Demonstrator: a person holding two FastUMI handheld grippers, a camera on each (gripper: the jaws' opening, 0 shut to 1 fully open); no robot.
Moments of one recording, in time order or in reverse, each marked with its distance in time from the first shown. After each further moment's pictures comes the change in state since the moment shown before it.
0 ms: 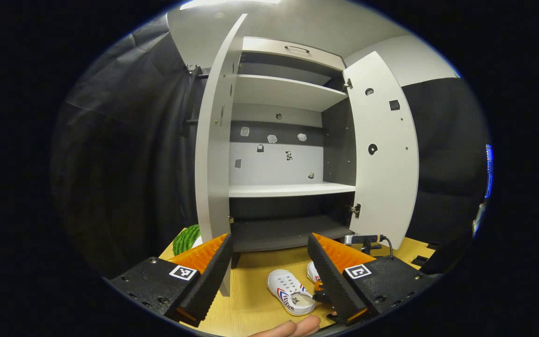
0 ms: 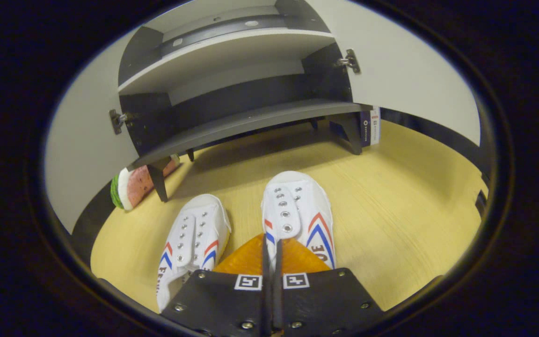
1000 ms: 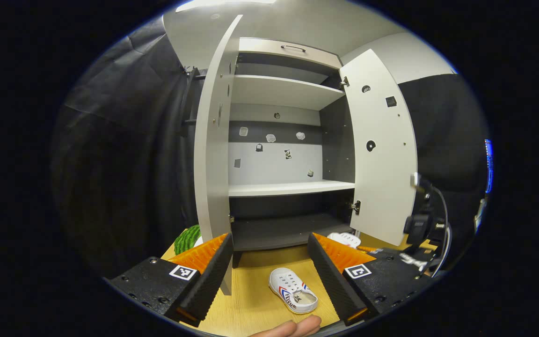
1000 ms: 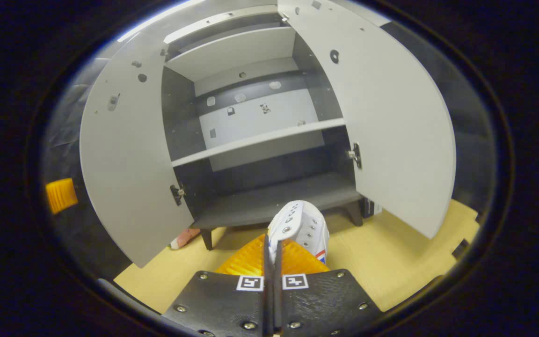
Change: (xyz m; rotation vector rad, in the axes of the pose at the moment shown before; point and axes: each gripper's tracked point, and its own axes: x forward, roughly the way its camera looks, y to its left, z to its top) left arm 0.000 0.001 -0.003 0.005 -0.011 0.018; right arm -0.124 0.027 0.167 -0.080 -0.341 0.185
